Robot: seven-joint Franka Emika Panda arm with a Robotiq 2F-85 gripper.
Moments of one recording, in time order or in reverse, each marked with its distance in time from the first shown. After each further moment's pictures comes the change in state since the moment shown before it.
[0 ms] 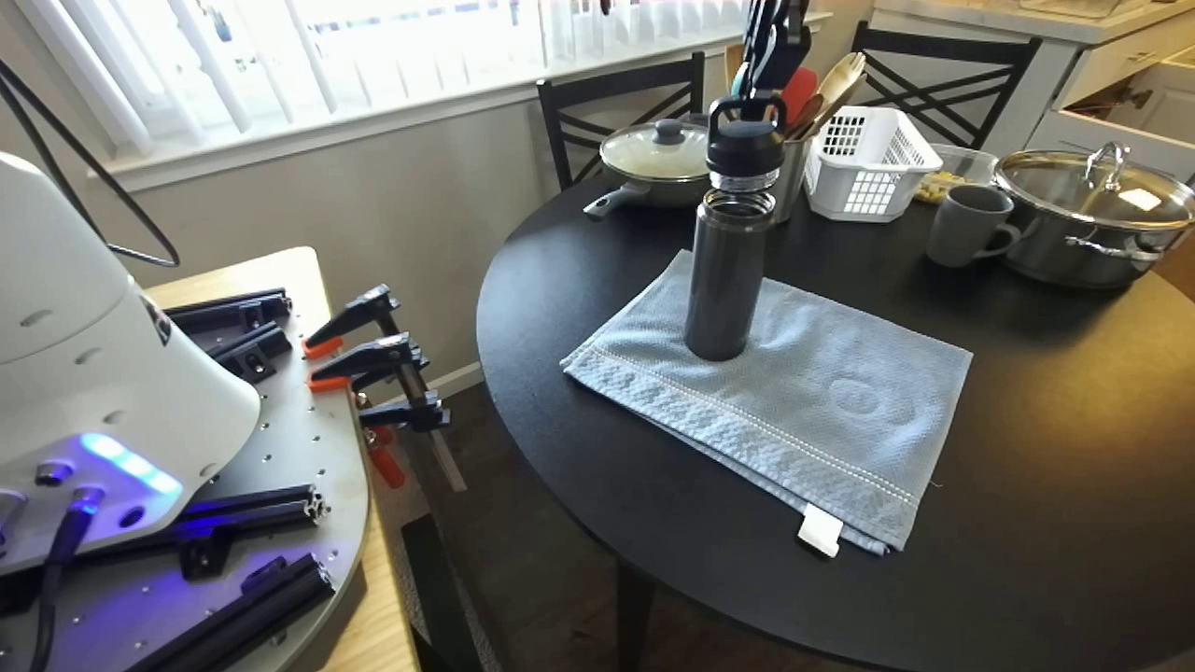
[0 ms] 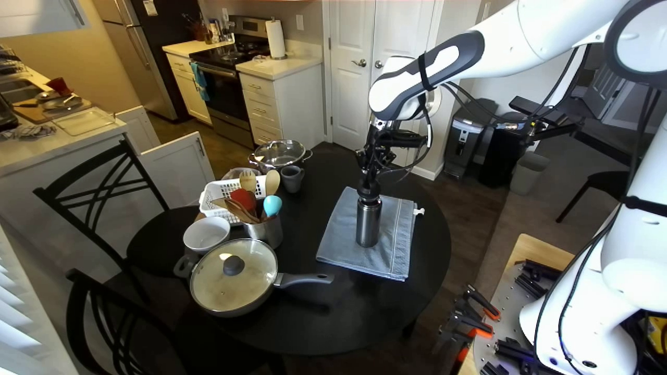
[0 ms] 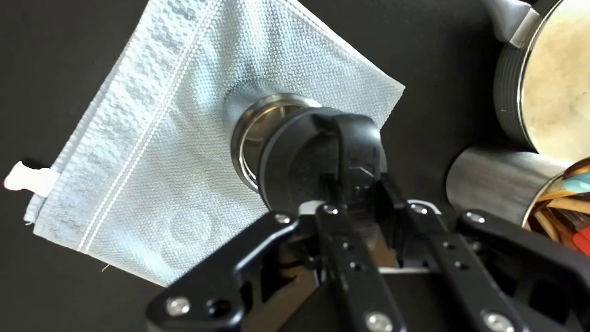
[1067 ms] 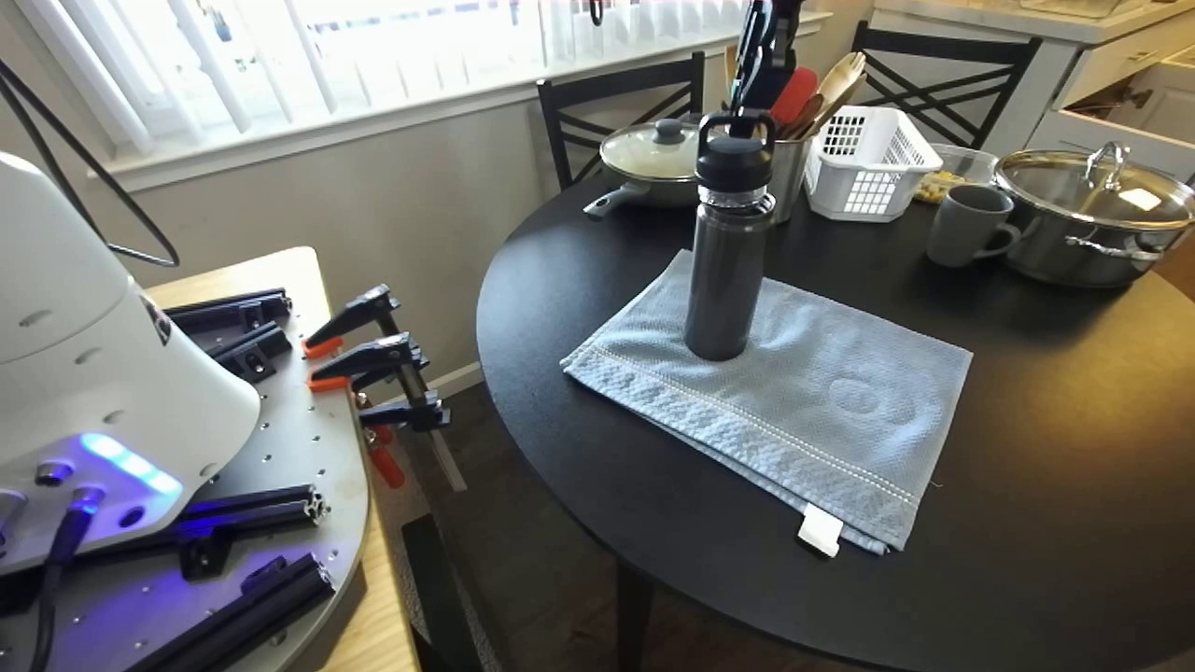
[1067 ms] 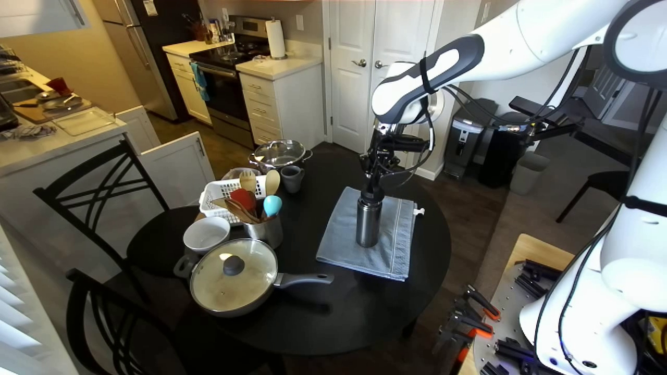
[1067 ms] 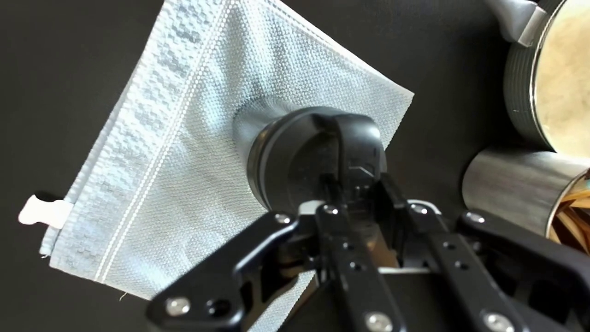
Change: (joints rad) arm -0.008 0.001 -0.006 -0.031 0.025 0.002 0.024
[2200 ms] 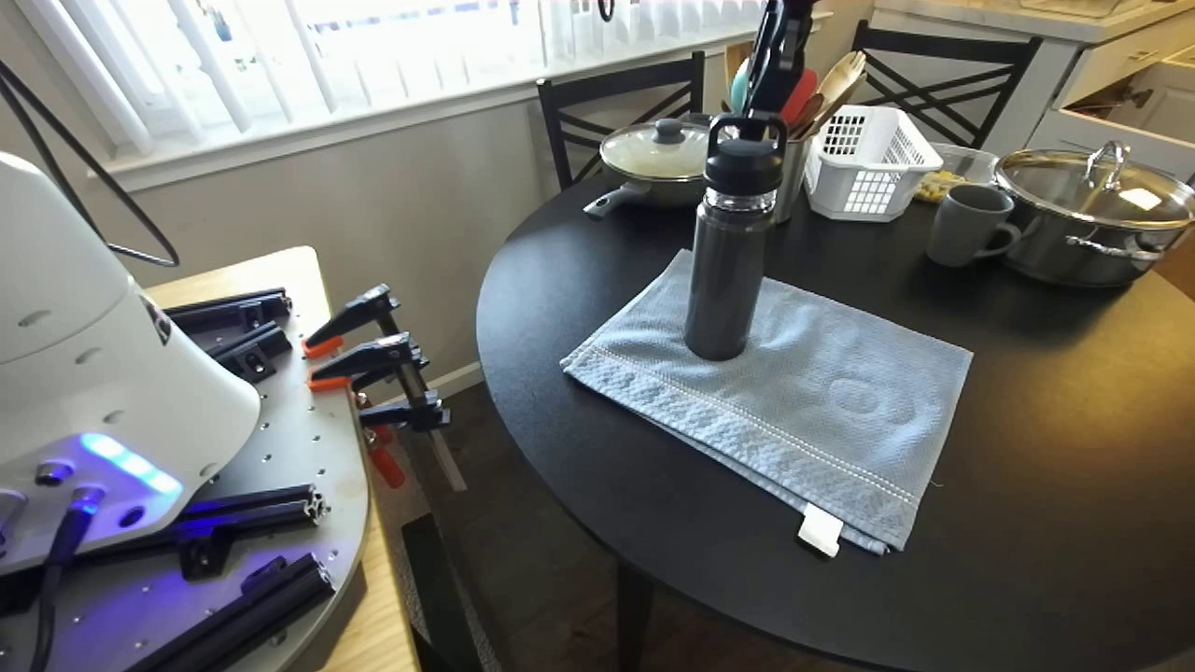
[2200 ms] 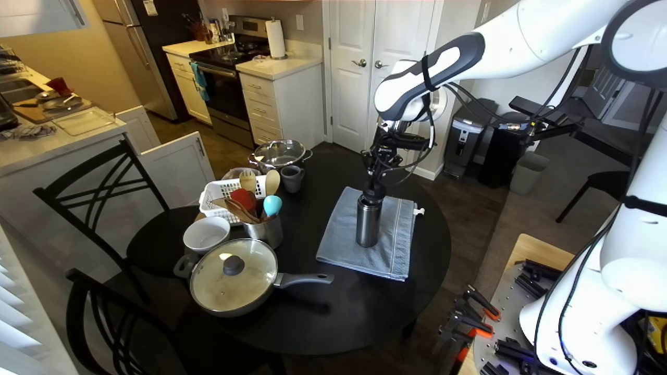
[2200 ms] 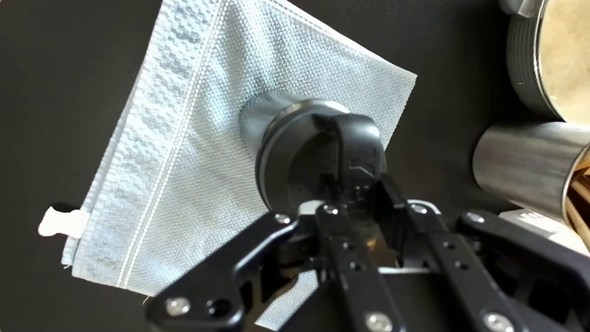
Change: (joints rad) arm -0.005 0.003 -0.023 0.005 0.020 0.000 0.048
